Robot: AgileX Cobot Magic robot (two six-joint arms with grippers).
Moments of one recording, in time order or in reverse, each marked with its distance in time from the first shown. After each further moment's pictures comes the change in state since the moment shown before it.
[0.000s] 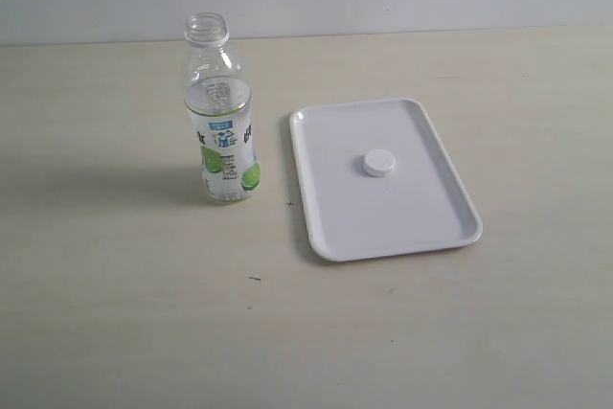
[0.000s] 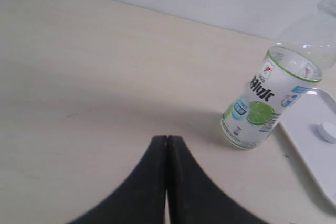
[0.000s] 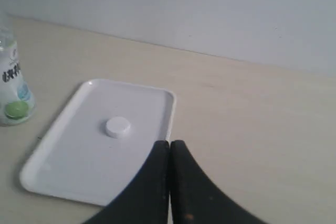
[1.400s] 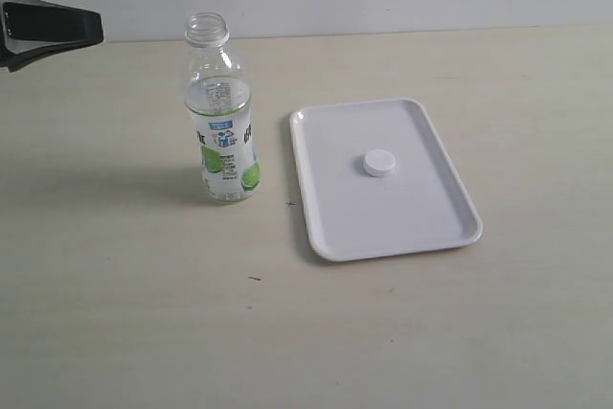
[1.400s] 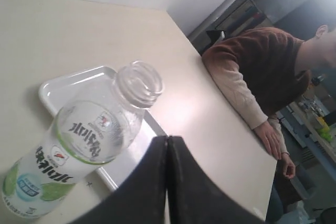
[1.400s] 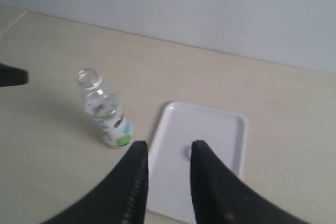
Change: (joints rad) left arm 0.139 1.047 -0.803 0.082 -0.992 0.035; right arm 0.000 0.604 -1.124 0.455 0.764 -0.246
